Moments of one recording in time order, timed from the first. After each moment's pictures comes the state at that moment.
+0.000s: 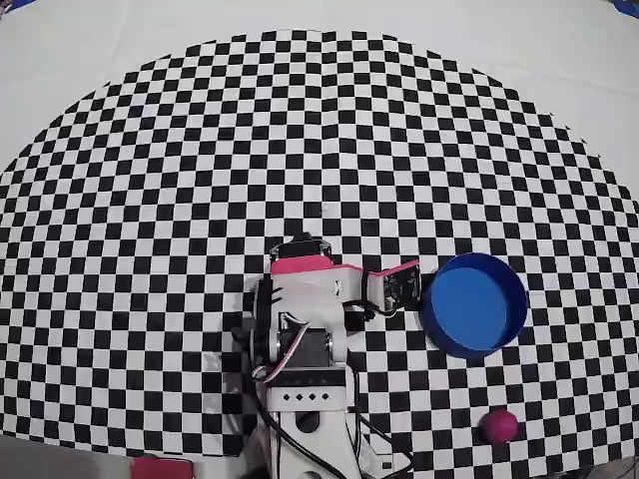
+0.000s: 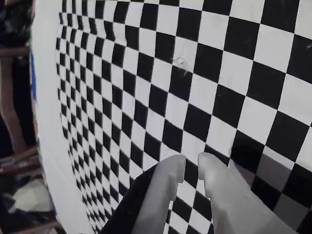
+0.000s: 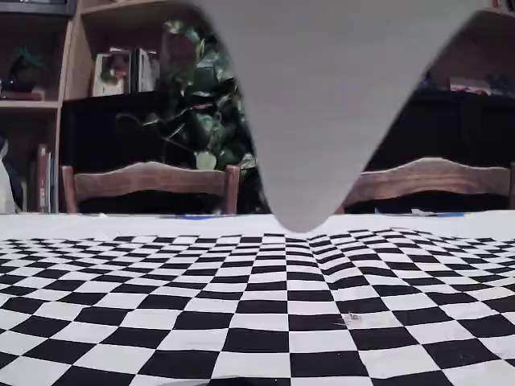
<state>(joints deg) 0.5 185.4 177.9 46.1 -8.5</state>
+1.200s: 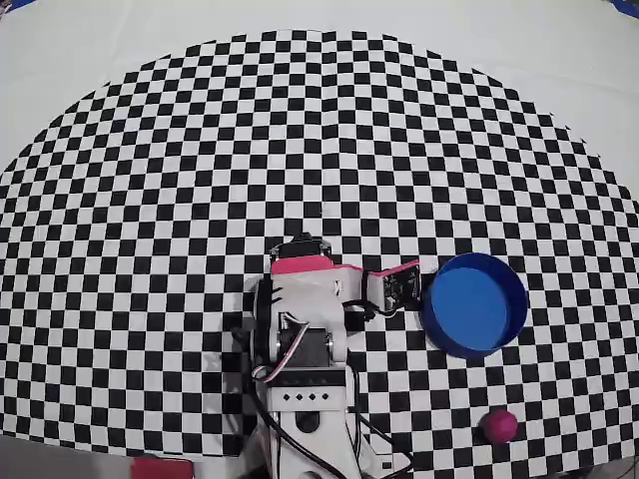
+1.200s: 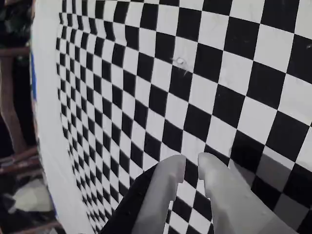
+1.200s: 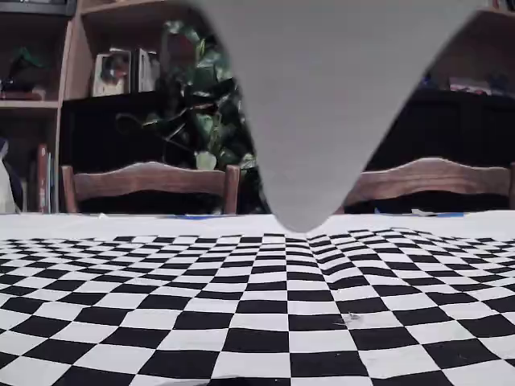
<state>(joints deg) 0.5 185.4 177.9 46.1 -8.5</state>
